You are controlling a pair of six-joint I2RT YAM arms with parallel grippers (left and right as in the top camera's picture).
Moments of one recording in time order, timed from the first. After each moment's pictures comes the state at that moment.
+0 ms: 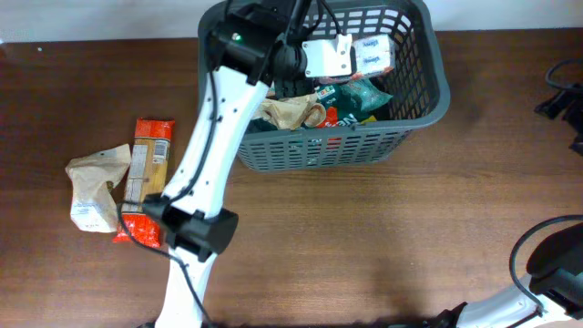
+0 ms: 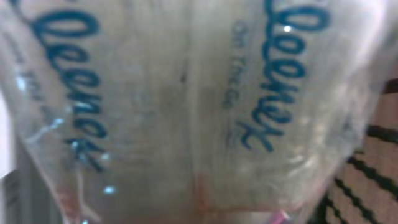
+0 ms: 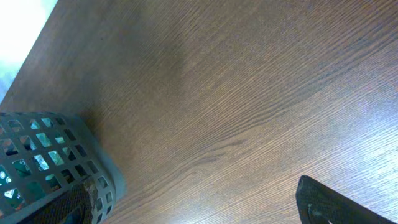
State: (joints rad) left arm -0.48 2.30 2.73 -1.41 0.12 1.06; right arm -0.67 1.89 1.89 -1.24 -0.36 0.13
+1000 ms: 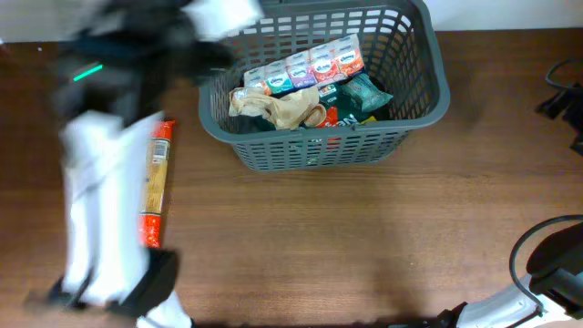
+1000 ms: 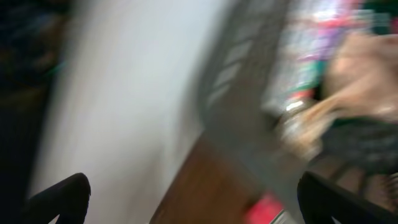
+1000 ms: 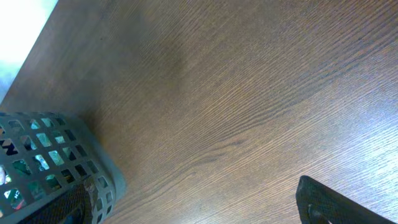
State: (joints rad) left arm -0.24 1.89 2.69 -1.39 -0.14 0.90; right arm -0.67 1.89 1.89 -1.24 -0.36 0.13
